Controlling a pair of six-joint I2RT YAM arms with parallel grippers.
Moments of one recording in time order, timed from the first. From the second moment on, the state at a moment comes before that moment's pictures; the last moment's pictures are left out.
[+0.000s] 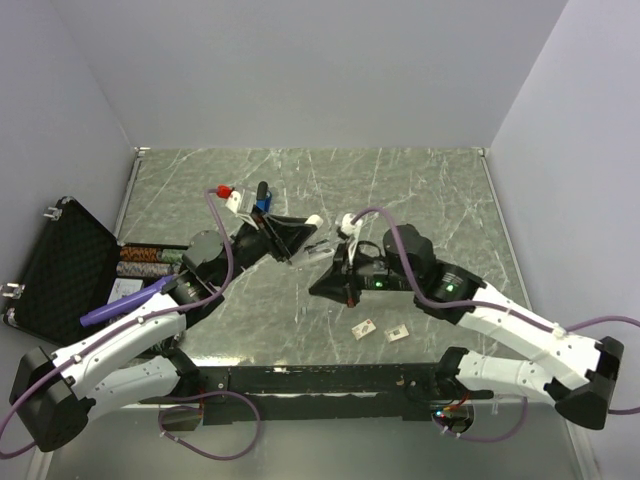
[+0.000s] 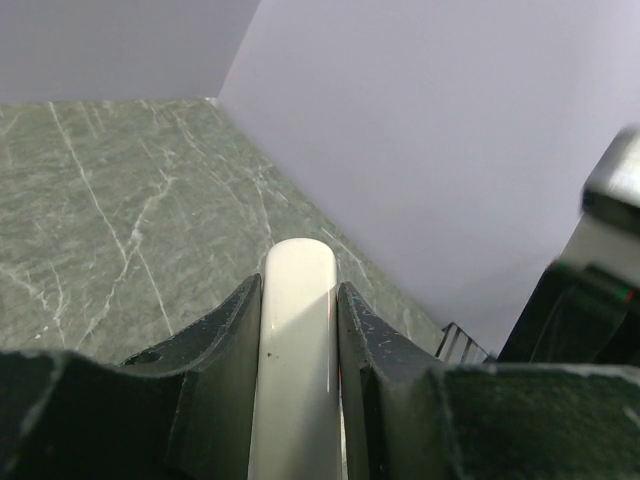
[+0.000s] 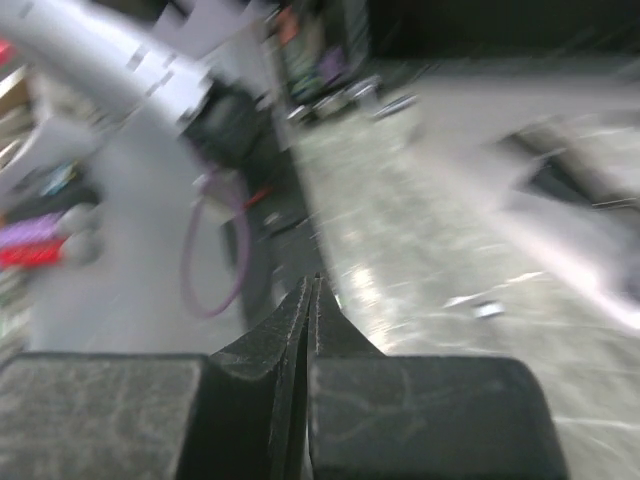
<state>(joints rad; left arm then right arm) -0.76 0.97 0.69 0.46 0.10 -0.58 0.94 0.98 0.92 -0.24 -0.48 0.28</state>
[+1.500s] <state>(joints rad) -0.77 0.99 0.69 0.39 0.13 -0.54 0.93 1.11 0.93 -0.19 -0.04 0.30</state>
